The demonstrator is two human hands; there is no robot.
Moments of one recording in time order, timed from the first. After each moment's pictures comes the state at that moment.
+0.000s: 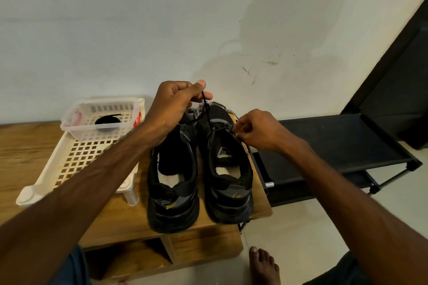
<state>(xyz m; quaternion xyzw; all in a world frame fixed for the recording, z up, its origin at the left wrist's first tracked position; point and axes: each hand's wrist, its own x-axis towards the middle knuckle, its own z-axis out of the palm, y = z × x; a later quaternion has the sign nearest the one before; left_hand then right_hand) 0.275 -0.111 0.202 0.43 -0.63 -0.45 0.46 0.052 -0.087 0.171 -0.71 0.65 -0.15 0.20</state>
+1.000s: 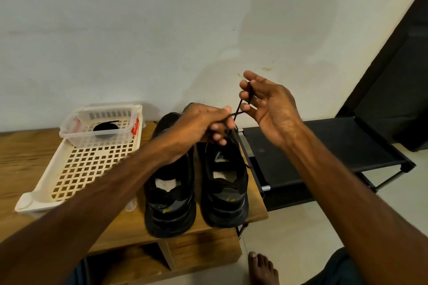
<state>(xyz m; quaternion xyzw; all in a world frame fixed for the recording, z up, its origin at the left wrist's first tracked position) 0.244 -0.079 0.206 0.34 -0.64 -0.61 0.33 0.064 -0.068 0.230 -0.34 0.38 -0.65 0.56</state>
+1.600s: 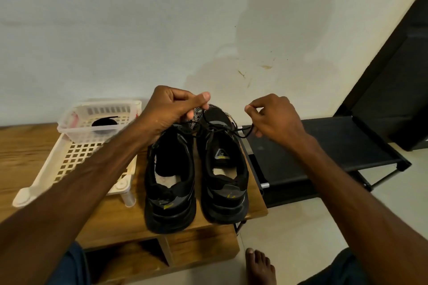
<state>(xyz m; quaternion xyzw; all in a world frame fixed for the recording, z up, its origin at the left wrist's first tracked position) 0.283 -0.108 0.202 0.41 -0.64 -0.48 0.43 0.035 -0.076 0.197 -0.66 0.70 -0.25 0.05</state>
